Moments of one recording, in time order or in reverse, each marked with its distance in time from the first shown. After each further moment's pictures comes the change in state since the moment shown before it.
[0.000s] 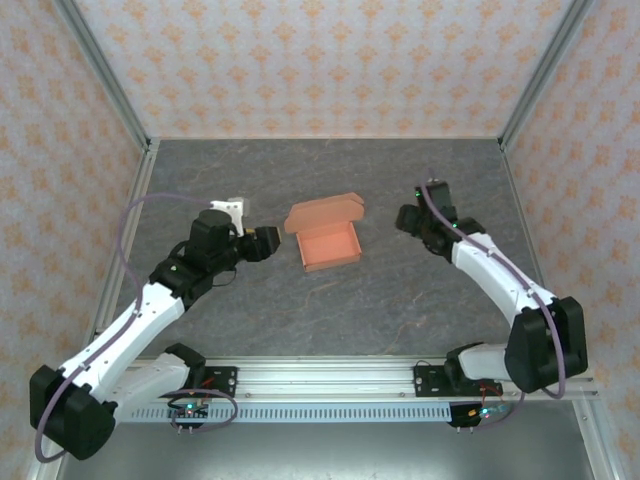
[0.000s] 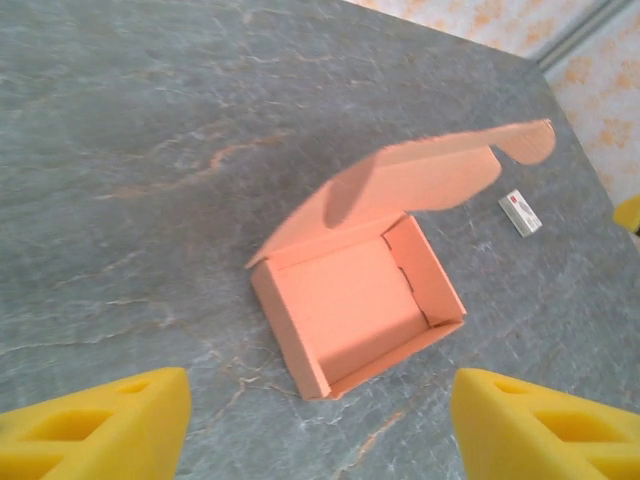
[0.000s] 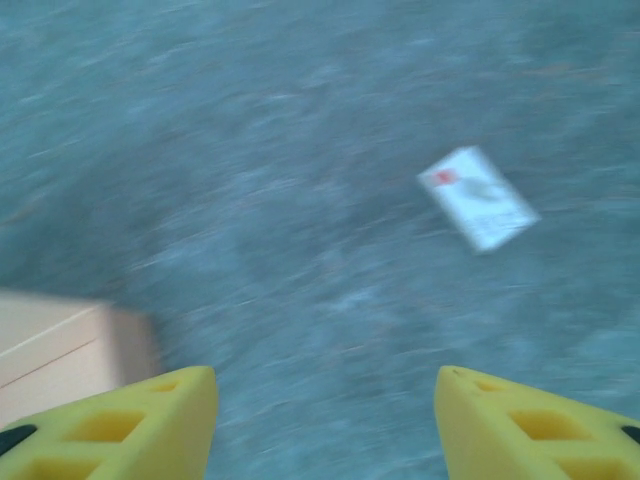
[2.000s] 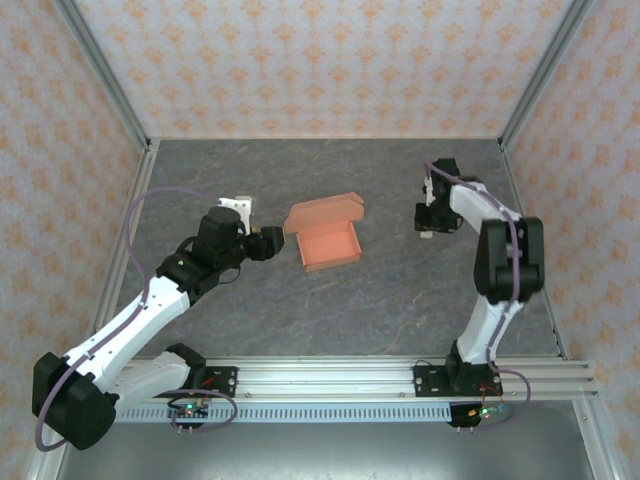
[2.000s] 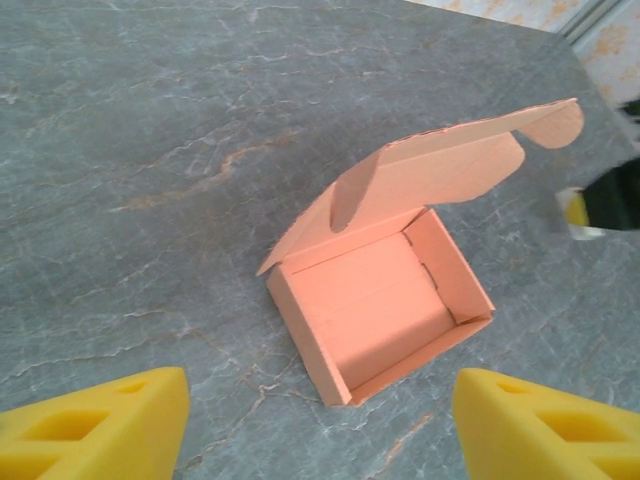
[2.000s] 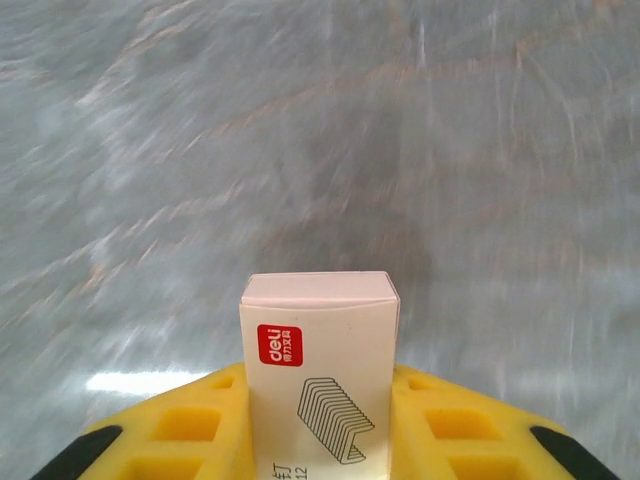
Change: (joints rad) left arm -0.031 0.042 0.028 -0.019 -0.073 0.054; right arm -0.204 0.471 0.336 -0.285 -0.234 -0.392
